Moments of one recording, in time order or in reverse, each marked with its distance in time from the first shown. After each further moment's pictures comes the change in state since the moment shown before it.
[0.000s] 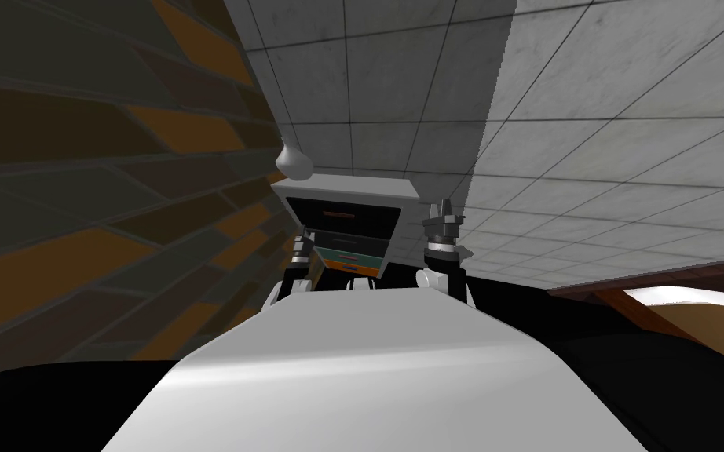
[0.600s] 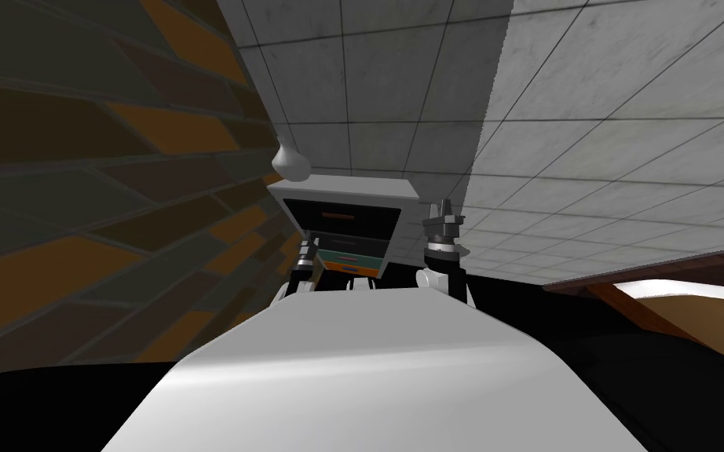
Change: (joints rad) left arm -0.050 0.008 -0.022 0.186 0.003 -0.062 -0.001; right arm 0.000 0.000 0.000 0.000 0.000 0.000 0.000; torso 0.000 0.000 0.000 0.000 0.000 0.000
